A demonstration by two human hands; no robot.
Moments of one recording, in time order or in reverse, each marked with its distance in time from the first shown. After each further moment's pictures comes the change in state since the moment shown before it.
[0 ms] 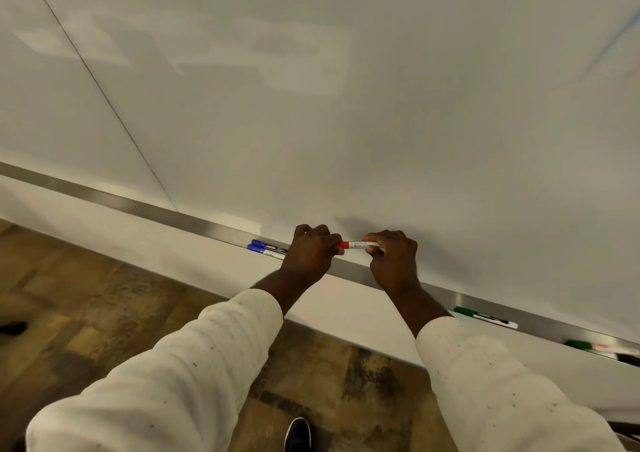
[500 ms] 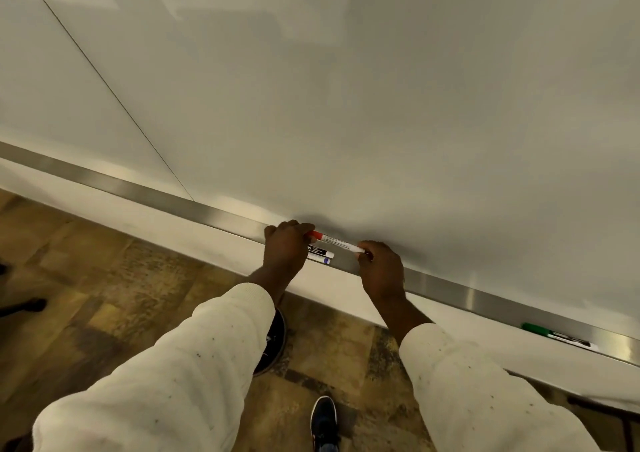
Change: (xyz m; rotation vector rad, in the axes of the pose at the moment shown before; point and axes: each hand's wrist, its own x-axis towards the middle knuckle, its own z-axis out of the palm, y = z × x) left_hand 0.011 -0.180 0.024 0.008 -0.135 -0.426; right_hand 0.034 -0.057 0.157 0.161 -0.203 0.329
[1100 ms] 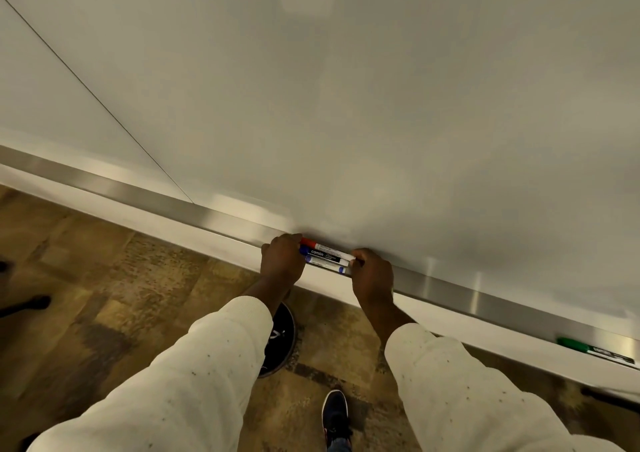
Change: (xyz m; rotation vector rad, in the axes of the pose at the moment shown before) left_hand 0.027 -0.045 0.023 -0.023 -0.240 -0.217; right_hand 0.031 -0.010 0.074 -0.006 -0.089 0.200
